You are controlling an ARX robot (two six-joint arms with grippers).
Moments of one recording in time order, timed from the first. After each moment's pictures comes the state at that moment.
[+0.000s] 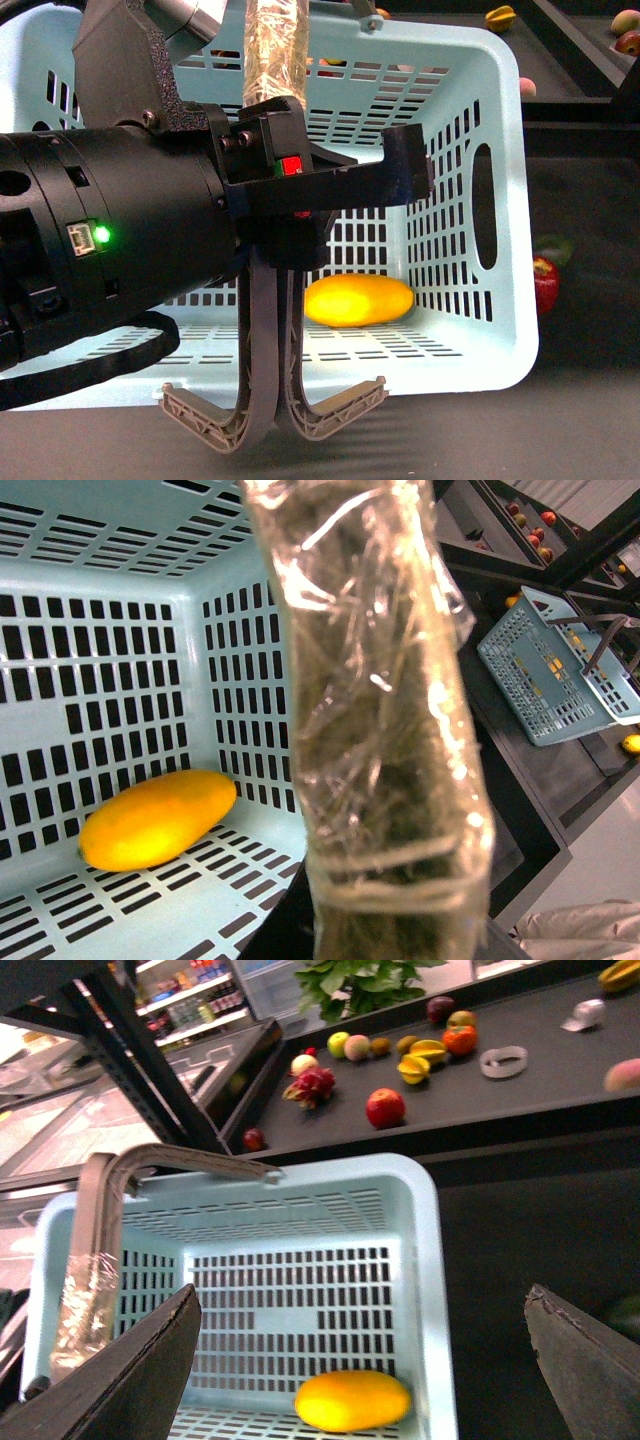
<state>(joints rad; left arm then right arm) -0.58 1.62 0.47 0.90 0.12 -0.45 0.23 0.84 0.38 0.26 -0.10 0.33</state>
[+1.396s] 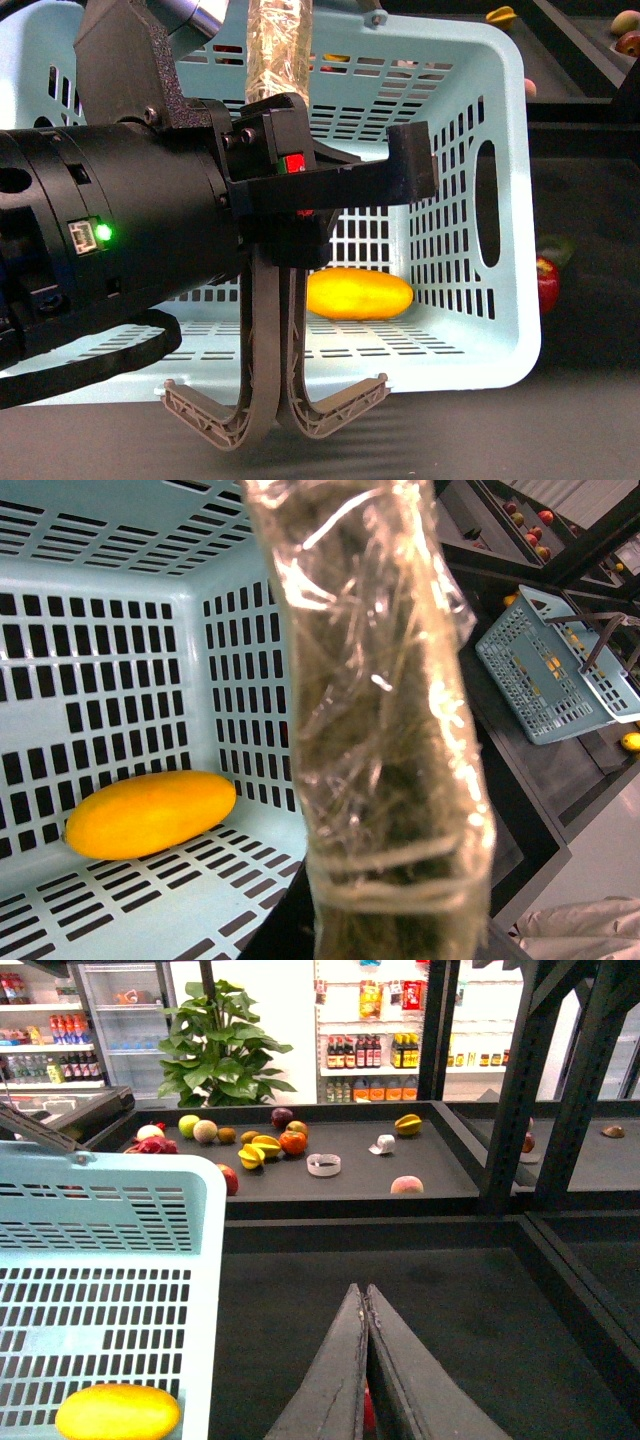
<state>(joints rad) -0.58 1.62 0.47 0.90 0.12 -0.44 0.00 0.00 0.01 0.00 0.00 0.00</state>
